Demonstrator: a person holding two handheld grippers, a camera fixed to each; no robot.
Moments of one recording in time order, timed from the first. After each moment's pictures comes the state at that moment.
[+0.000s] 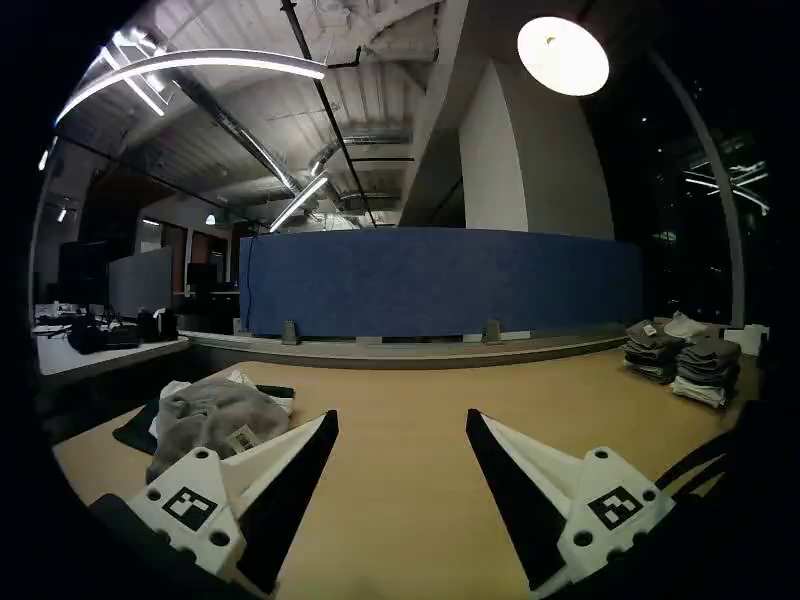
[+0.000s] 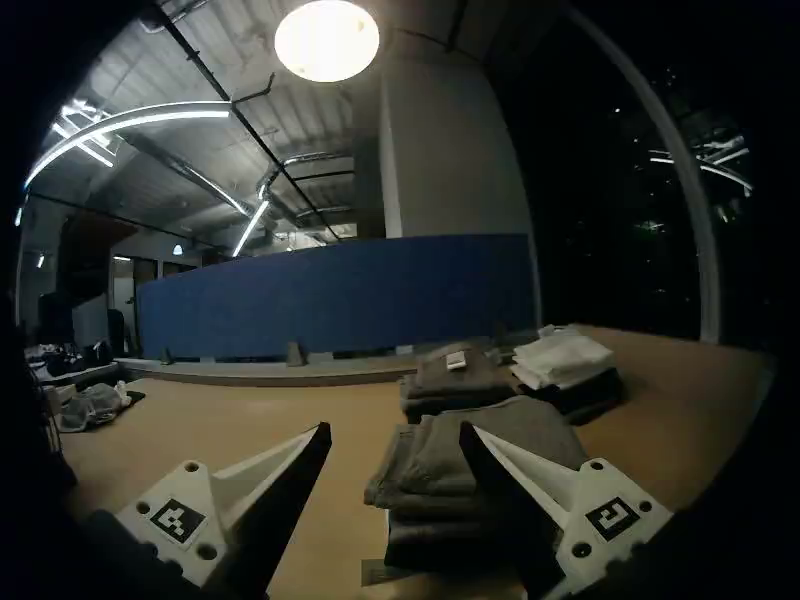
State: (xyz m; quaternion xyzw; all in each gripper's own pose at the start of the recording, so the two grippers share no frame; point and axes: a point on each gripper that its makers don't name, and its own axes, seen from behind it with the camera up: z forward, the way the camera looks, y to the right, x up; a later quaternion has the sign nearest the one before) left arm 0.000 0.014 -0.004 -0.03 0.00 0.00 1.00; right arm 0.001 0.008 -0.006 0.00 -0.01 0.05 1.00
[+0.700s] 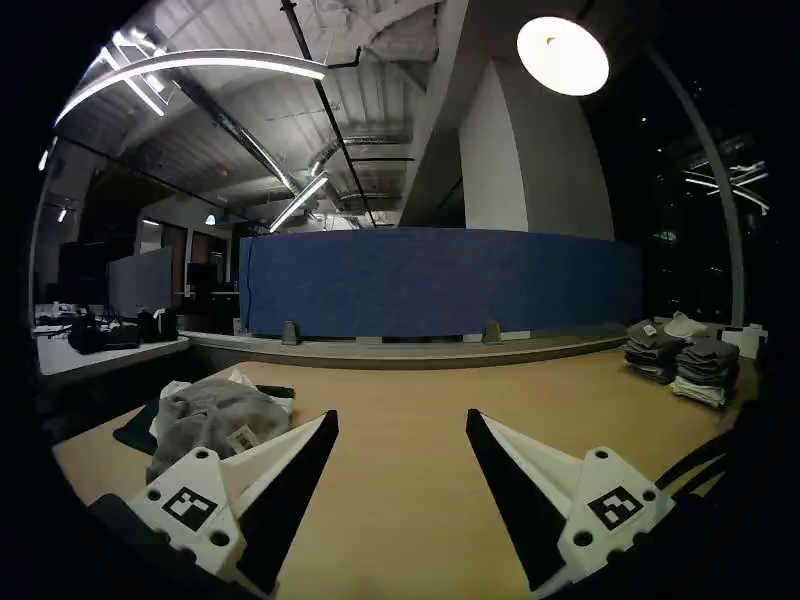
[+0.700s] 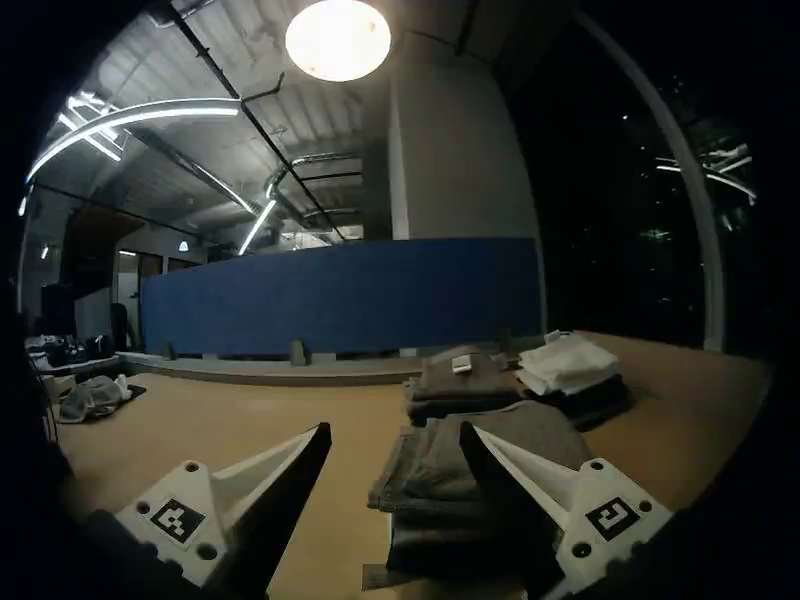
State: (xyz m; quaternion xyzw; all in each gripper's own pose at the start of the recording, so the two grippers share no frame) left arm 0.000 0.014 -0.005 -0.03 0.00 0.00 1.00; right arm 0.003 0.004 0.001 0.01 0.00 0.03 1.00
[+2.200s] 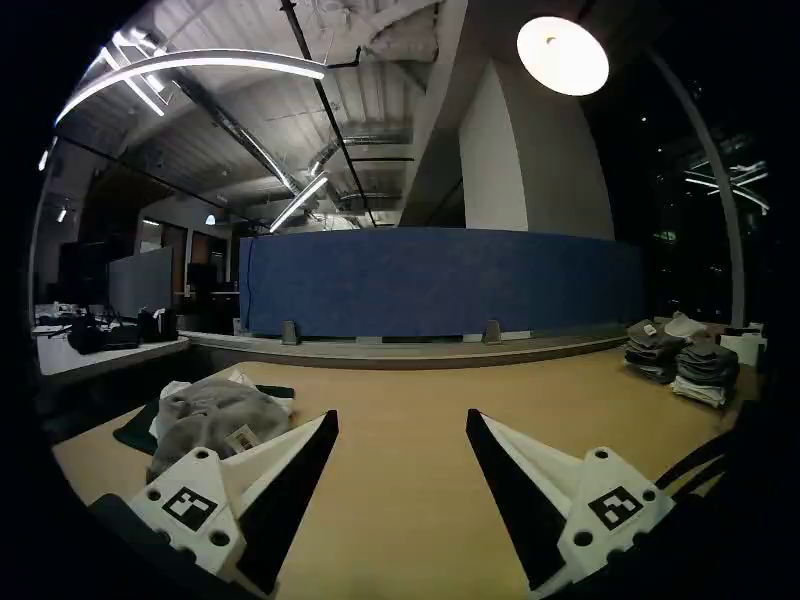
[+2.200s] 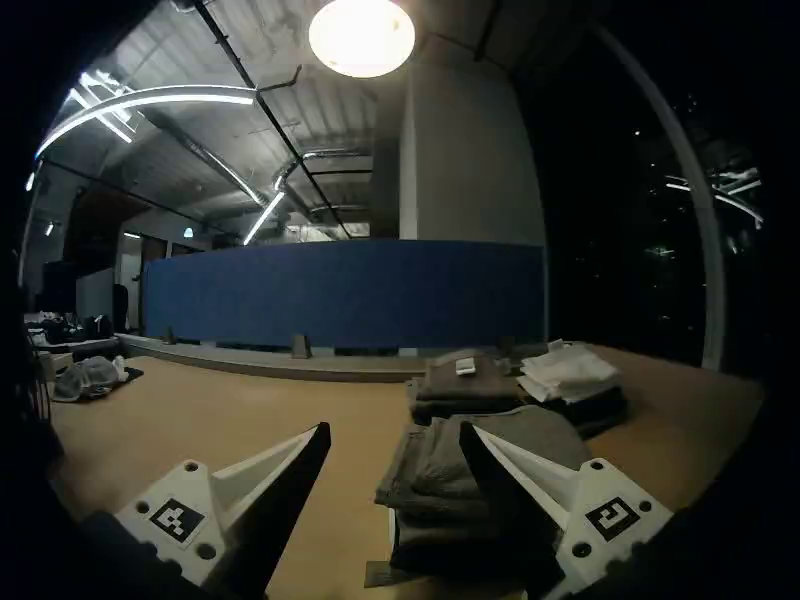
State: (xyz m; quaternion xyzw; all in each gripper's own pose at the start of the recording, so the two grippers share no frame) left arm 0.000 0.014 -0.004 -0.03 0.00 0.00 1.00; right arm -0.002 -0.005 -0.002 0.01 0.00 0.00 1.00
